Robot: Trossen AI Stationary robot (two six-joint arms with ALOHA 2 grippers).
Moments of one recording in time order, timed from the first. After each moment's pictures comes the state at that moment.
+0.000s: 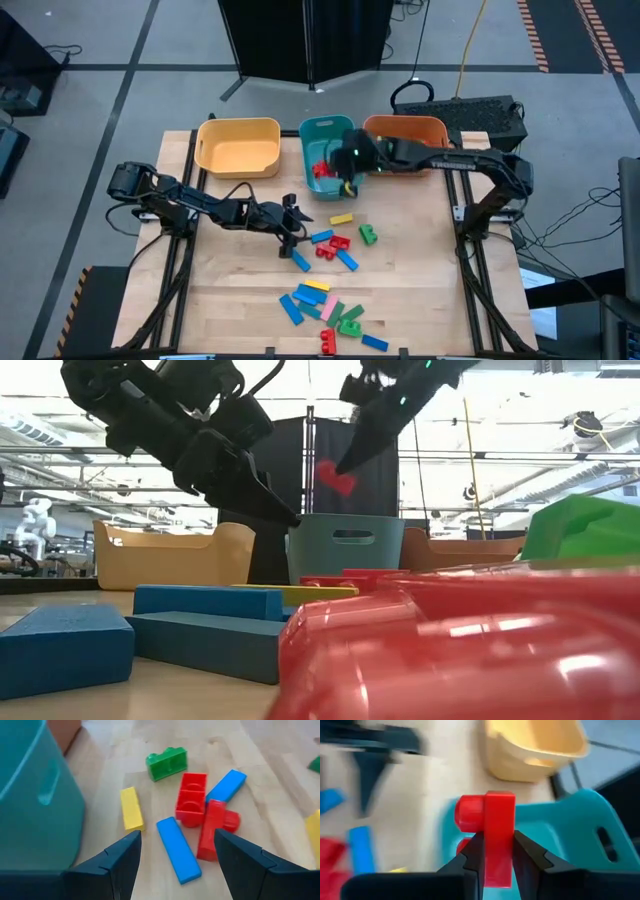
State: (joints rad) left arm -0.09 1.55 0.63 0.38 -0.08 0.08; right arm -0.27 1.62 1.32 -0.43 0.05 -0.30
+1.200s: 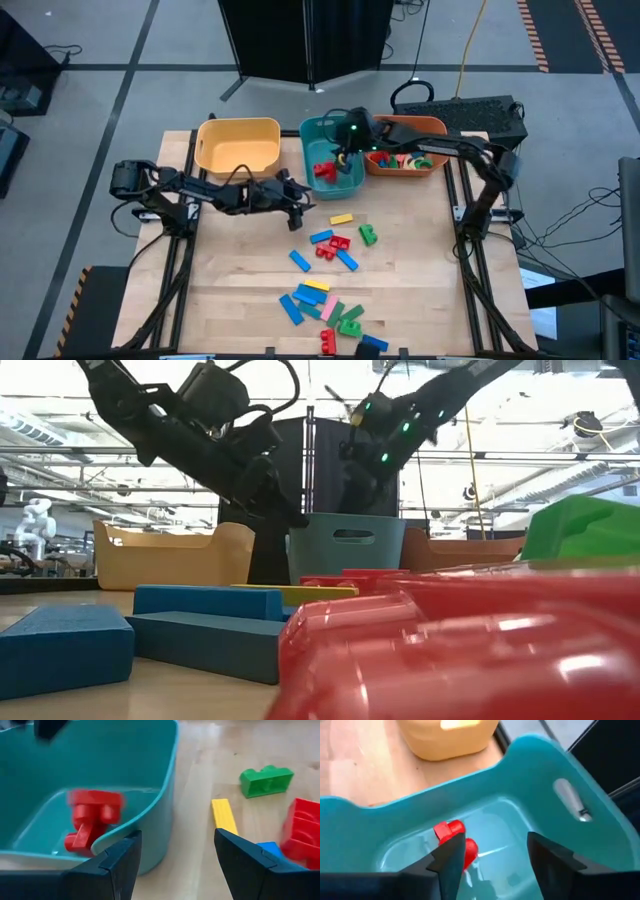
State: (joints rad) left arm 0.10 1.55 0.63 0.44 -0.19 0.03; right arm -0.48 1.76 1.32 -0.31 0.00 -0.17
